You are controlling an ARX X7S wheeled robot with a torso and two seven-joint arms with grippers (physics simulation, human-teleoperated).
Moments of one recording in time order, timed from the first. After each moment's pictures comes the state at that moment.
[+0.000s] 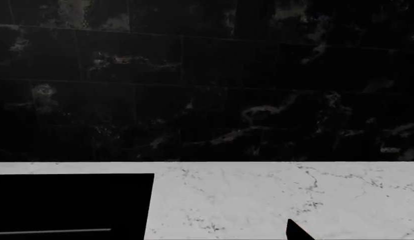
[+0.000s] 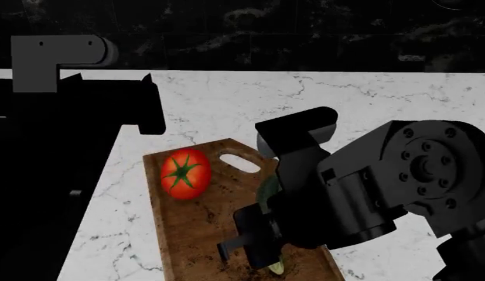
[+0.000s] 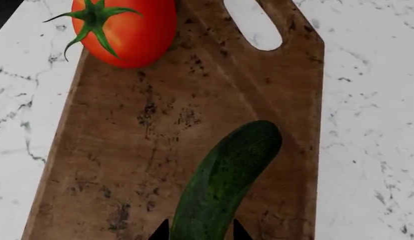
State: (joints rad) left arm -0.98 -0.20 0.31 -0.06 -0.69 -0.85 -0.43; right arm 1.36 0.44 -0.81 0.40 1.69 1.47 0.57
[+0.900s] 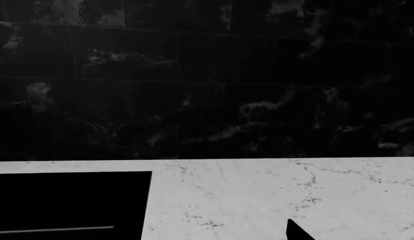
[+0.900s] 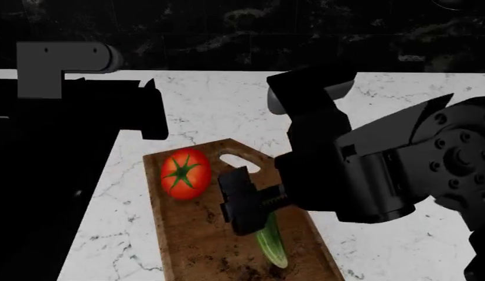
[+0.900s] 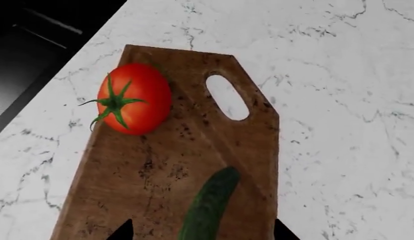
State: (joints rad) left arm -0.97 -0.21 0.34 -0.06 -0.69 -0.83 -0.43; right arm 1.42 0.51 -0.81 0.29 1.68 1.36 0.55
